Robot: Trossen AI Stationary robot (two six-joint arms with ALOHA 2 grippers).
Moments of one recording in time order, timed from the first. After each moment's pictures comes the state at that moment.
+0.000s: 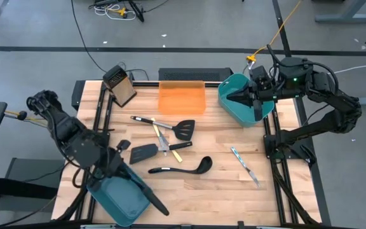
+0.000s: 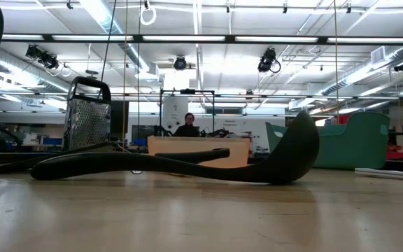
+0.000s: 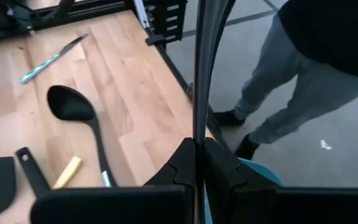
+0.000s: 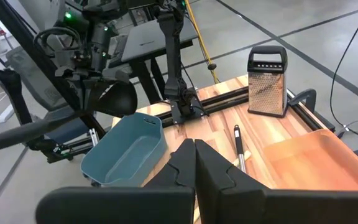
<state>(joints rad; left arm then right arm) -0.72 1.13 1.38 -0.87 -0.14 -0.22 -0.11 1.18 1.73 -0.87 -0.11 0.28</state>
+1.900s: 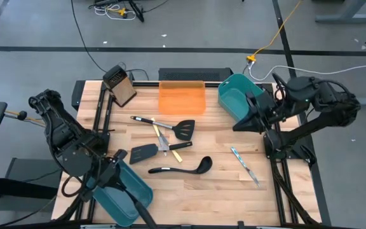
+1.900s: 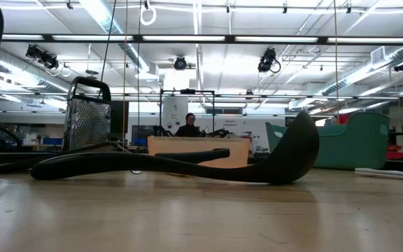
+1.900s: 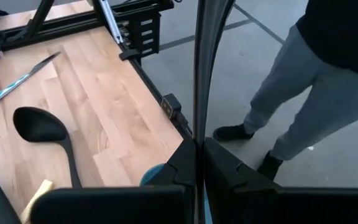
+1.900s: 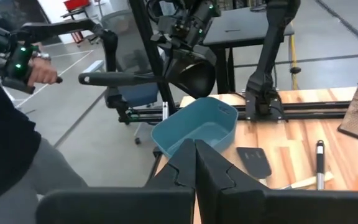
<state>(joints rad) -0.82 1.15 1.39 -0.80 -0.16 -0.22 0.21 1.18 1.73 -0.83 -0.12 0.21</state>
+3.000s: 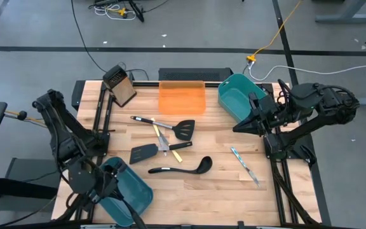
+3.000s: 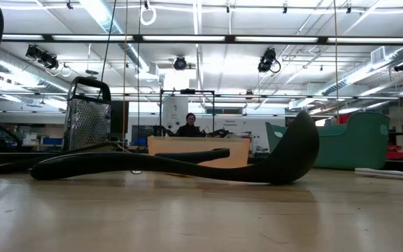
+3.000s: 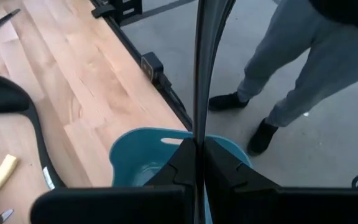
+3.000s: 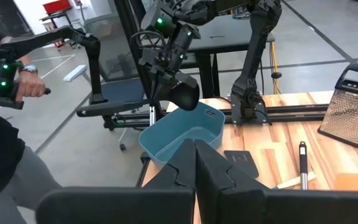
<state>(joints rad) -0.93 1.19 1.24 -0.75 -0.18 -0.28 0.31 1.18 1.73 -0.82 0.04 0.23</state>
